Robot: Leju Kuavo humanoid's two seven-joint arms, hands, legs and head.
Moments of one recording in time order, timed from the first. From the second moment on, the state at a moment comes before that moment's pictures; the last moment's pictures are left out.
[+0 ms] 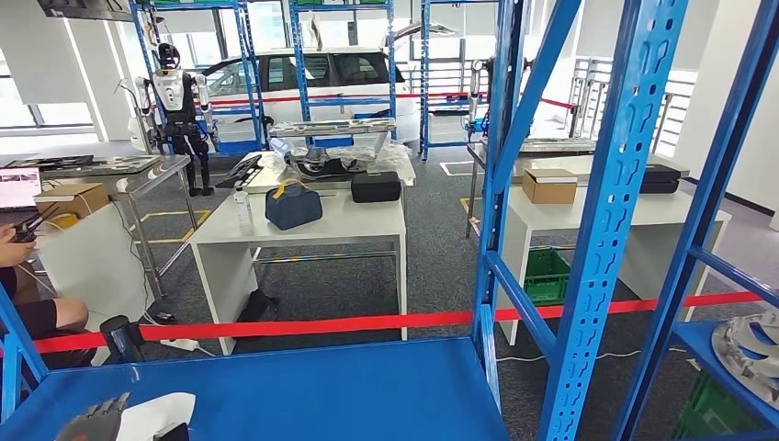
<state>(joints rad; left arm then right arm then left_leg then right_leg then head) -0.84 0.24 -0.21 -0.25 -1.22 0.26 -0.02 -0.08 0.15 -0.95 -0.17 1.01 -0.04 0.15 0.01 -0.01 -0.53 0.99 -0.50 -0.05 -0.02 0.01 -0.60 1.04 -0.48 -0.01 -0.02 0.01</state>
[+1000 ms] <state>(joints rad) -0.84 0.27 0.00 -0.25 -1.06 -0.21 0.00 -0.08 0.15 -0.96 -0.17 1.03 -0.02 0.14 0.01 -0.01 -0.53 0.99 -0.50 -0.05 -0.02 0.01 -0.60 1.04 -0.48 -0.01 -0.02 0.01</state>
